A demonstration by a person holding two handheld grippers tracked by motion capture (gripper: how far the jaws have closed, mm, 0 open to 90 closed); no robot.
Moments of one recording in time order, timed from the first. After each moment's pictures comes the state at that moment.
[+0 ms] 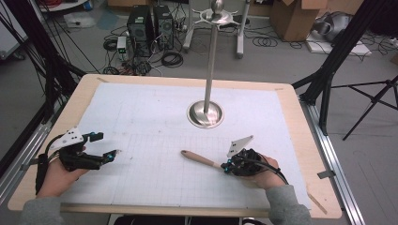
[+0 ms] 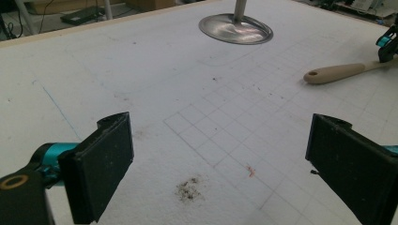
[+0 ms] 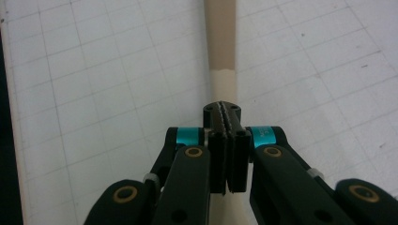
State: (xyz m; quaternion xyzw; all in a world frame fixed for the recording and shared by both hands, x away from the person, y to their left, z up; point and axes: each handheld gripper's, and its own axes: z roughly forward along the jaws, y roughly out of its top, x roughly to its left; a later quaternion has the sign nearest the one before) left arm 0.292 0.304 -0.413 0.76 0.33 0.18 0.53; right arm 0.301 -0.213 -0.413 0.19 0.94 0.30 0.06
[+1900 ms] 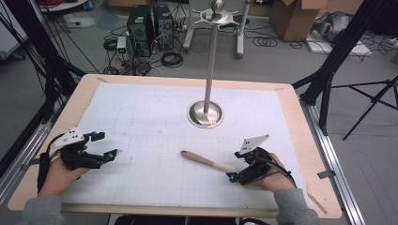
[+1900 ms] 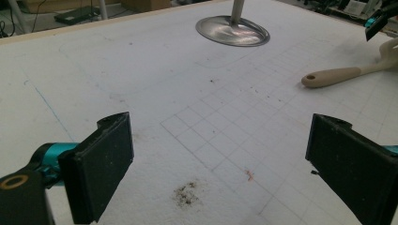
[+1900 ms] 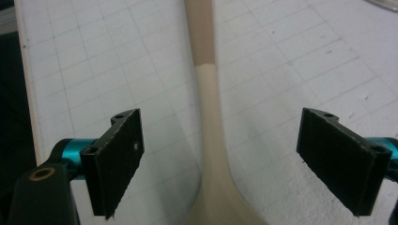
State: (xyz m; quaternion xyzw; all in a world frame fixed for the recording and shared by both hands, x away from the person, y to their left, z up) left arm 0.295 0.303 -0.414 0.76 0.33 0.17 0.54; right arm 0.296 -0.240 -0.407 0.23 0.91 0.34 0.05
